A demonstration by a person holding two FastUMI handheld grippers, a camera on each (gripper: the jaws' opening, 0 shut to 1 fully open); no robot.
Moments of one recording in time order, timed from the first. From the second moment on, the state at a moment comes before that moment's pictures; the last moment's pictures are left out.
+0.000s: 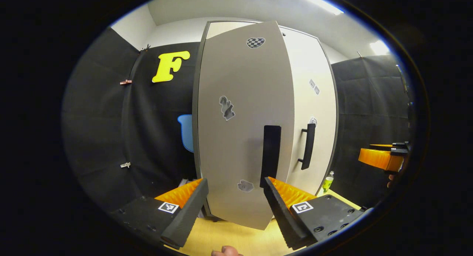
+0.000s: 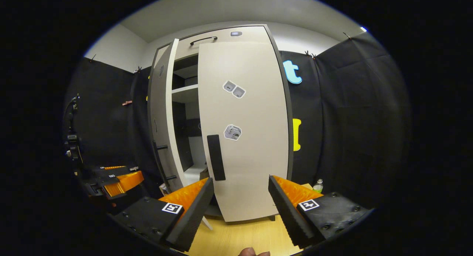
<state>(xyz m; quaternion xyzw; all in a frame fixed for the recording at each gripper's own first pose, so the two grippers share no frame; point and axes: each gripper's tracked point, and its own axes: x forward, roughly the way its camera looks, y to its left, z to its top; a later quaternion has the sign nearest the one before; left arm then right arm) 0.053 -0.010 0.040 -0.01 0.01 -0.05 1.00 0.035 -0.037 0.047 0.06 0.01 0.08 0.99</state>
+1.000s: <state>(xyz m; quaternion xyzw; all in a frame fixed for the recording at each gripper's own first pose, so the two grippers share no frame) 0.032 -0.011 0.046 -0.01 0.00 -0.07 1.00 0.019 -0.033 0.045 0.05 0.00 0.06 1.00</state>
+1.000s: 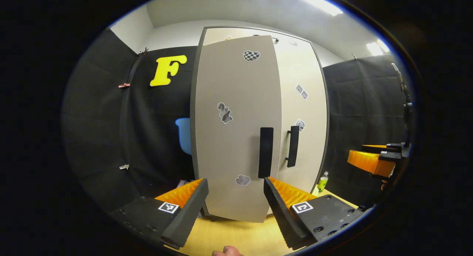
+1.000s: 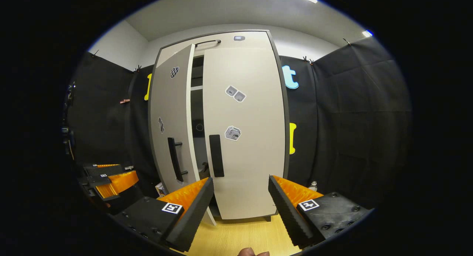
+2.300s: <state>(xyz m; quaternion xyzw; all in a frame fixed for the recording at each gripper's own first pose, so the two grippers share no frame) 0.035 -0.012 0.042 -0.02 0.01 -0.07 1.00 0.025 -0.036 0.048 0.04 -0.01 0.05 1.00</state>
